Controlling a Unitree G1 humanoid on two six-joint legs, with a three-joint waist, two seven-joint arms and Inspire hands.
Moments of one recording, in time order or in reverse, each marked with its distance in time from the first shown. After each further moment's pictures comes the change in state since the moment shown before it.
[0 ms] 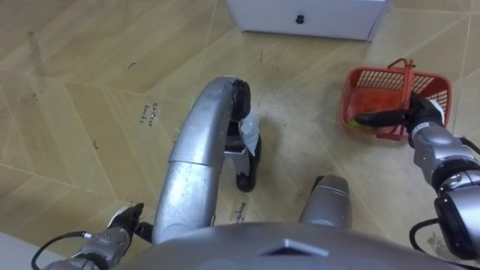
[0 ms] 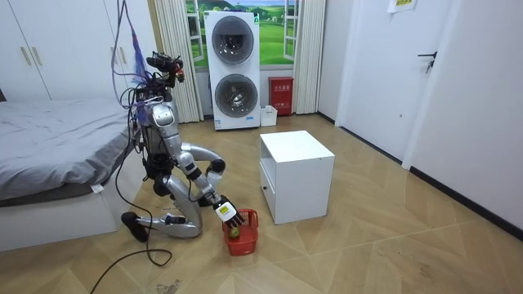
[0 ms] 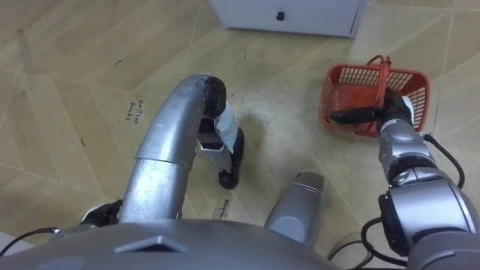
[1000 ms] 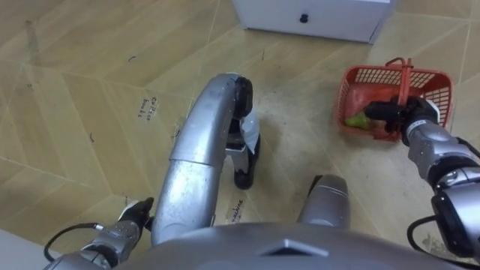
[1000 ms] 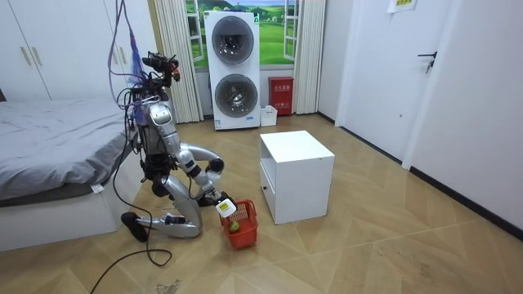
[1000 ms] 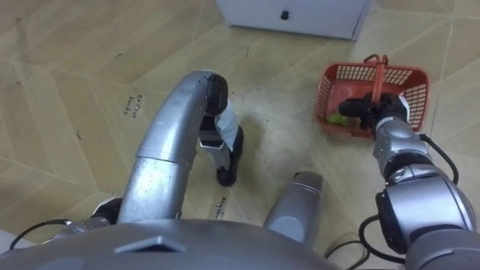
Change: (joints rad) left arm -0.042 -0.034 -0.070 -0.007 -0.017 0.020 0.033; right arm -0.015 0.013 0.023 -0.006 0.104 0.022 -0.007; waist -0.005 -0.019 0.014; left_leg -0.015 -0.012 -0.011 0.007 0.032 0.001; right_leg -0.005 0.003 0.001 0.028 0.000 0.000
